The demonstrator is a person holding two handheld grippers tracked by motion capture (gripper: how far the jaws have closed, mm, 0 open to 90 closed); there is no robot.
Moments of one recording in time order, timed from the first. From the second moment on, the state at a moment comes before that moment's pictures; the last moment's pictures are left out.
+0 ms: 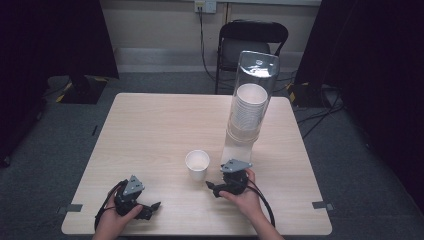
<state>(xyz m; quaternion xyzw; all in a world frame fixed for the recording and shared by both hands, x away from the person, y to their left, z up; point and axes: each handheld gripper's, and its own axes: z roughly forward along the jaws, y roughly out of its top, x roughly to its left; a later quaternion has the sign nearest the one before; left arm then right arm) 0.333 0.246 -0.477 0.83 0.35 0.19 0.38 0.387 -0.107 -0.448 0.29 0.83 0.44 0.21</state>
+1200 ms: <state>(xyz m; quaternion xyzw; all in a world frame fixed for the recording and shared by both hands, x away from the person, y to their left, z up) 0.333 0.246 -0.477 0.83 0.35 0.19 0.38 0.403 -0.174 -0.412 0.37 0.74 0.50 0.25</state>
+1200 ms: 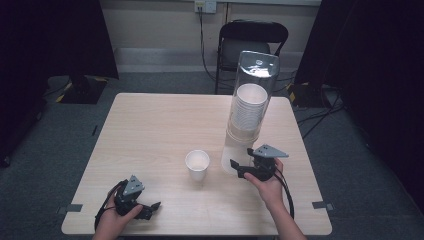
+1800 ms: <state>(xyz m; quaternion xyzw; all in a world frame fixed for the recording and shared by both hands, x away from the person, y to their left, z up) 0.333 0.246 -0.477 0.83 0.35 0.19 0.38 0.417 -0.168 -0.385 0.37 0.70 0.53 0.29</state>
